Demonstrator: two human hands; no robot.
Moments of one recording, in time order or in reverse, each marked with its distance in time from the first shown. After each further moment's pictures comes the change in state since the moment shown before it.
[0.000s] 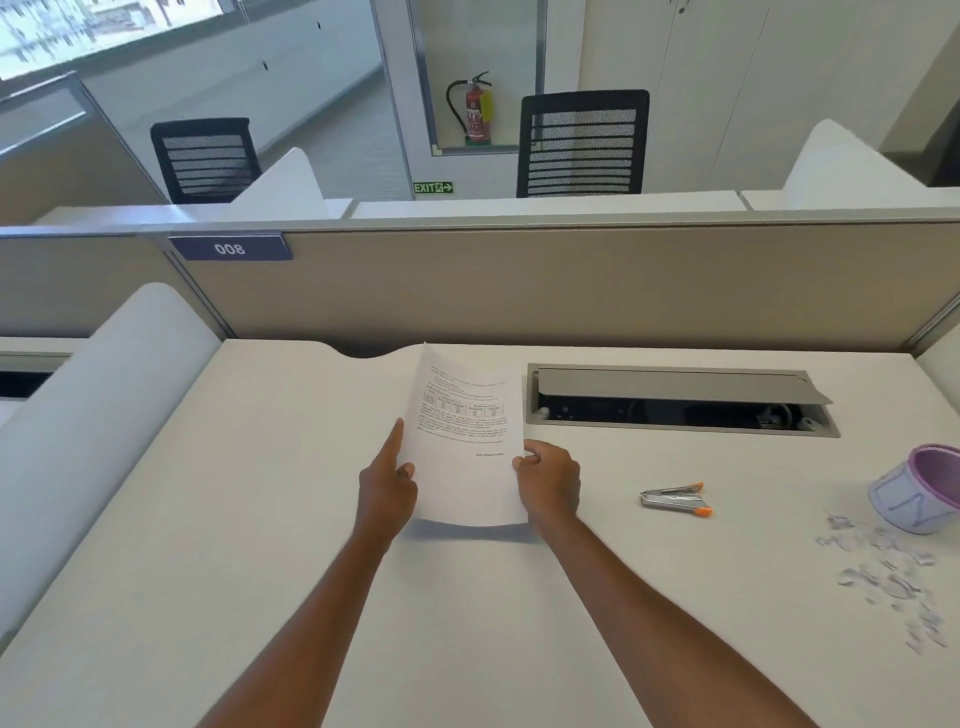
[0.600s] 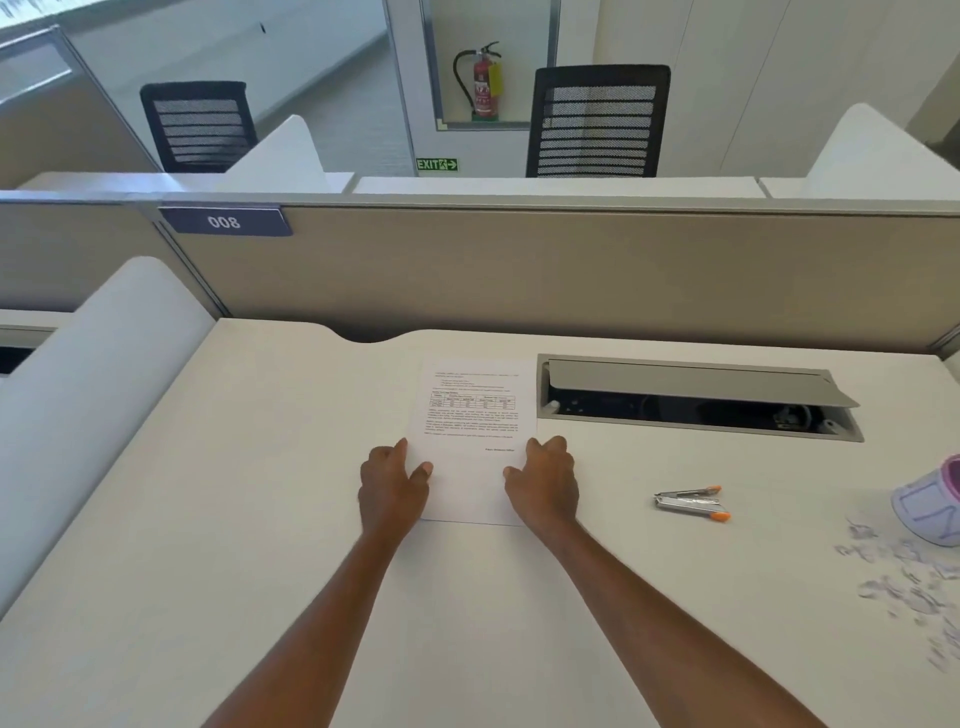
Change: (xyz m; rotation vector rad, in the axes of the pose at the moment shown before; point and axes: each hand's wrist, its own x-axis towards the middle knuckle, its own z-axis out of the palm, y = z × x) left_hand 0.039 -0.050 0.024 0.281 -0.007 -0.055; right_hand 0.005 0.004 0.019 -0.567 -0.094 -0.188
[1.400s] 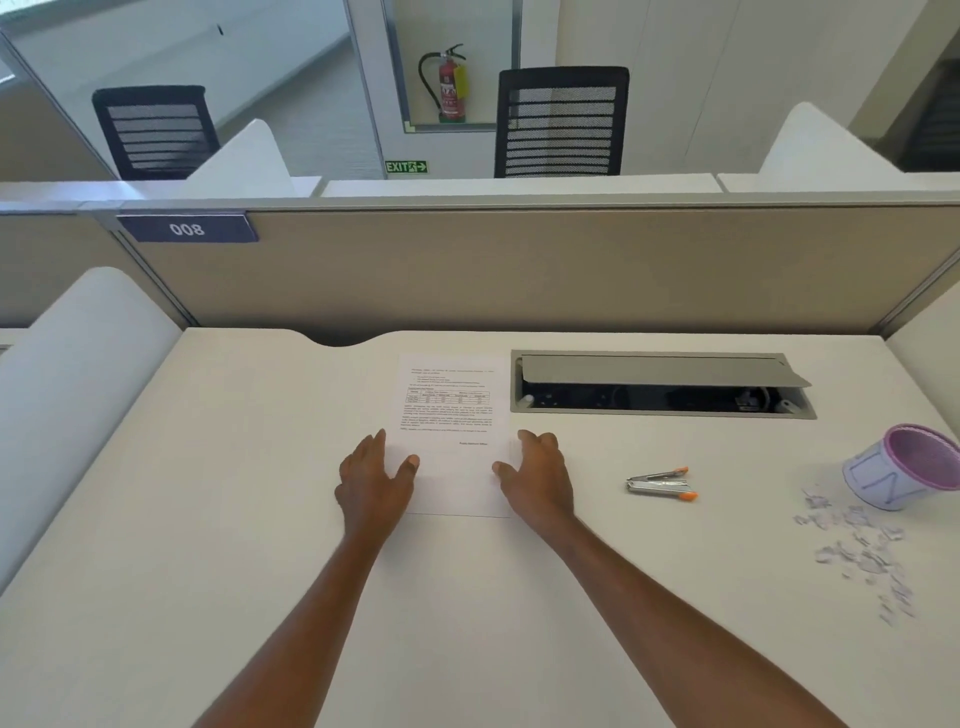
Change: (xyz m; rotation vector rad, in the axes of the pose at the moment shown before) left_hand -0.013 0.013 -0.004 -0.045 0.065 0.052; right_hand -0.010 0.025 -0.017 0.219 0.002 -0.031
